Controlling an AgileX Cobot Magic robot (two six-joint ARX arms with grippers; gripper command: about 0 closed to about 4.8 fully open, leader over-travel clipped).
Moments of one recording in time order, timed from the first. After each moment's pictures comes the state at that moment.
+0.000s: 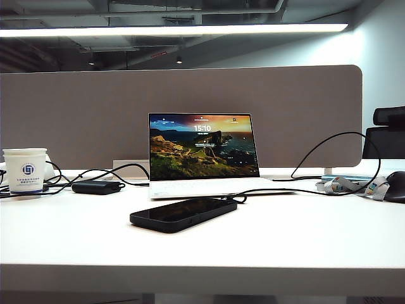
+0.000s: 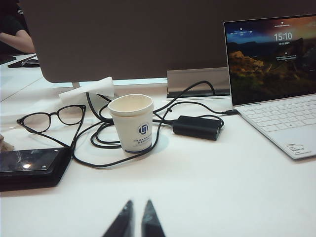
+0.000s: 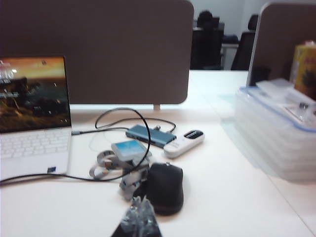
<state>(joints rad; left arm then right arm) 0.00 0.00 0.01 0.03 -0.02 0.05 -0.01 0.01 0.08 0.04 0.09 0.02</state>
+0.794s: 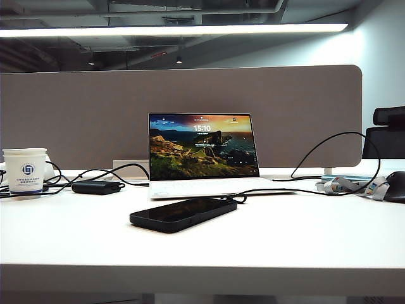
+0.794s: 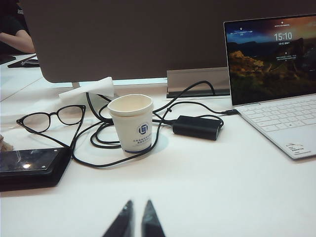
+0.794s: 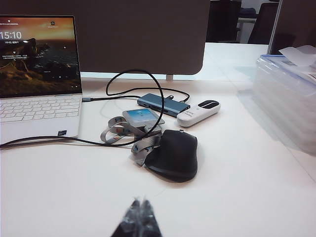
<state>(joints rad) 0.00 0.00 0.01 0.03 -0.02 0.05 -0.02 0.00 0.01 0.01 0.03 0.02</state>
